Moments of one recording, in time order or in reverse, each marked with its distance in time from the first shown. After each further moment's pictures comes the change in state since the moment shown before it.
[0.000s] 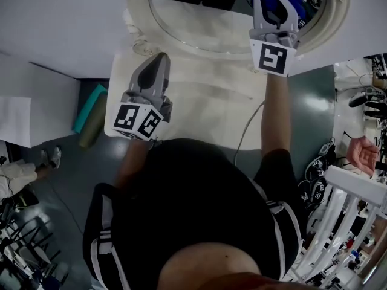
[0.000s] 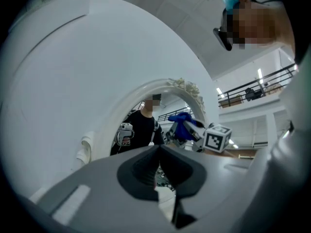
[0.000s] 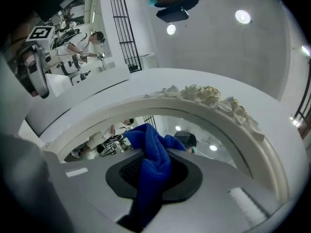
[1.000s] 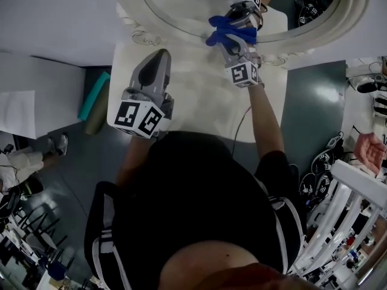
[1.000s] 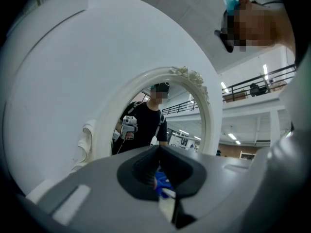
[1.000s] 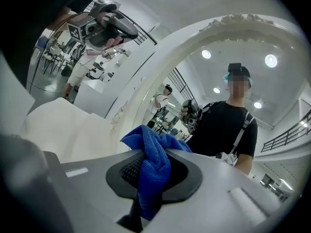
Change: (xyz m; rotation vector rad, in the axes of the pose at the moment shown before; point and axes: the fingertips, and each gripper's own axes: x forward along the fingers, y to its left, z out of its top) left arm 0.018 0.002 -0.022 -0.007 0.078 0.042; right arm -0.096 0.258 -0.193 0.216 0.258 0.524
